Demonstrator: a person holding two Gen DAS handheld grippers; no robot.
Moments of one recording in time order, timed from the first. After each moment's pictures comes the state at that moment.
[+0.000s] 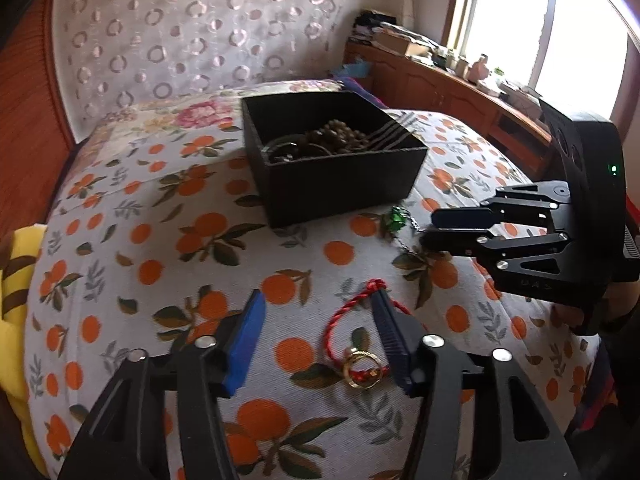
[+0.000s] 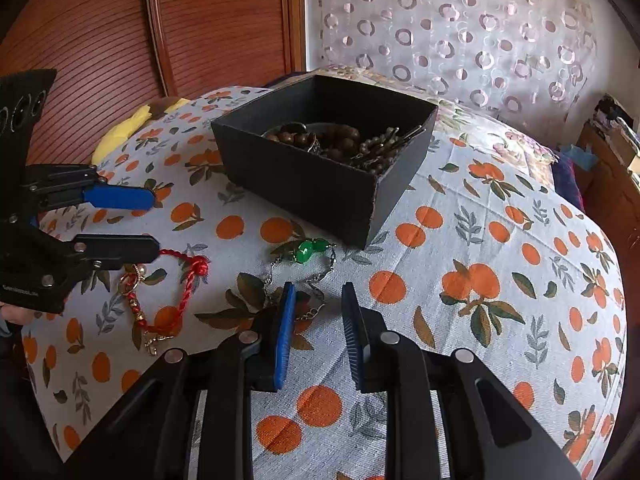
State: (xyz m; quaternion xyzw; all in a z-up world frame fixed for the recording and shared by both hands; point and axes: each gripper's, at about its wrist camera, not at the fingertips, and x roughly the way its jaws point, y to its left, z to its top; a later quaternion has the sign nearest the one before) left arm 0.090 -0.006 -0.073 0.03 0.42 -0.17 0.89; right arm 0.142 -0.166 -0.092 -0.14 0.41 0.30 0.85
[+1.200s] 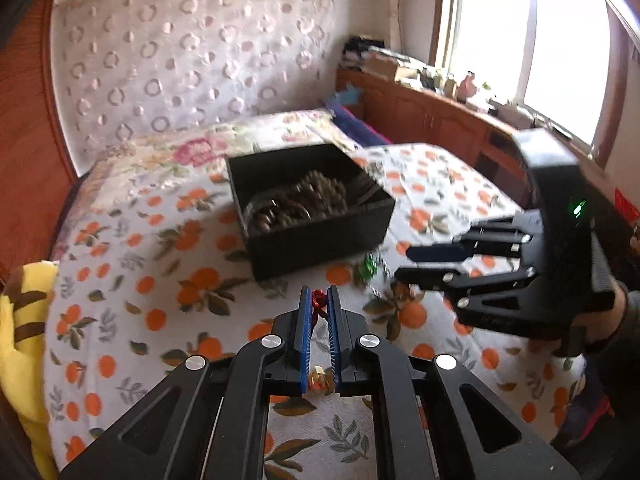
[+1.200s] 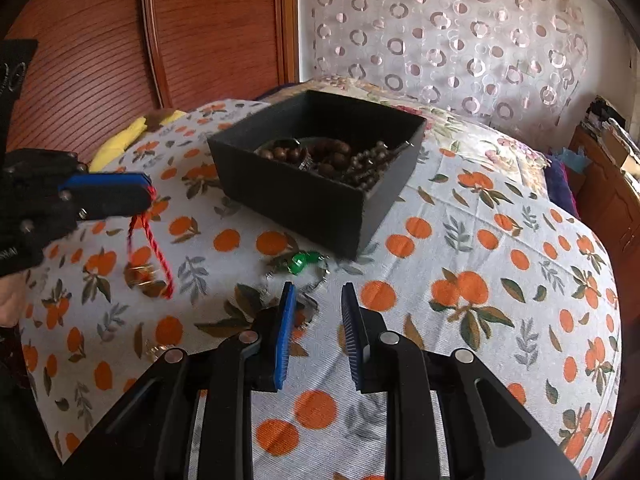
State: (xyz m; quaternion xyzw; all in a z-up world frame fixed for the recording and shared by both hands) left arm 0.074 -0.019 -0.032 0.04 0.36 -0.17 0.92; right arm 0.141 -0.168 -0.083 -0.12 0.39 0.30 0.86
